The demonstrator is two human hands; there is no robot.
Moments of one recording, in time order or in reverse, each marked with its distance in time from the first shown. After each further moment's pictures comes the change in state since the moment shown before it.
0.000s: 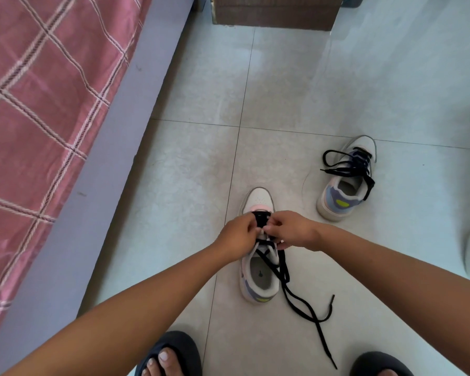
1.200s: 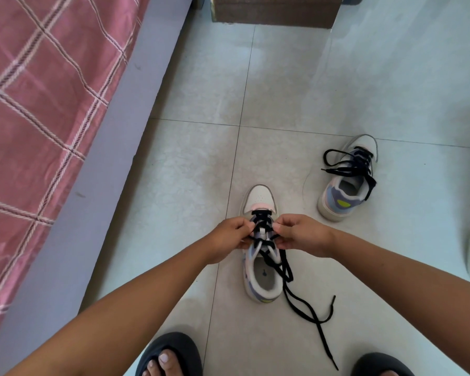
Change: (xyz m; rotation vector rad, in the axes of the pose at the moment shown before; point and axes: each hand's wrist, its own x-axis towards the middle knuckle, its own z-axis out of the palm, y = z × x) left_hand 0.005 -0.018 -0.004 -0.675 -0.198 -0.208; right_hand 0.003 0.023 -0.004 0.354 -0.033 0.022
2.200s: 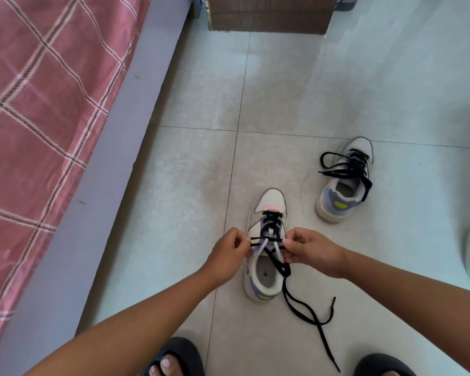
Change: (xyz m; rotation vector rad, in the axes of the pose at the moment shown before) left_hand -0.024 -0.020 0.013 0.219 0.247 0.125; right_hand -0.025 0.027 -0.008 0.082 0.039 -0.093
